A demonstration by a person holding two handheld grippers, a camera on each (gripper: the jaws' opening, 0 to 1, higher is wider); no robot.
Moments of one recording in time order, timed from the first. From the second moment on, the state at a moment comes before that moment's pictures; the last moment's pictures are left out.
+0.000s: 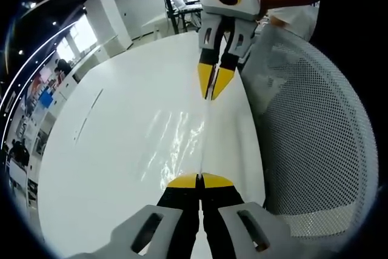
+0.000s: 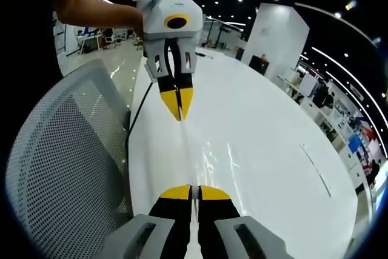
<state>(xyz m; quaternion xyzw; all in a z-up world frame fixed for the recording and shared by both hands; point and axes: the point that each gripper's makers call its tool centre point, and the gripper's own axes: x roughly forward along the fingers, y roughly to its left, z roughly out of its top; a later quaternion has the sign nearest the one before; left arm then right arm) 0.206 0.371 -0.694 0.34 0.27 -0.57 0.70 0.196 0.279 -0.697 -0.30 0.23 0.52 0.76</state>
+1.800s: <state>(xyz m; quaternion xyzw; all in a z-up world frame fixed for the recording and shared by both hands) 0.209 0.367 -0.691 0.34 0.26 -0.57 0.70 0.191 0.257 -0.697 -0.30 0.24 0.51 0.77</state>
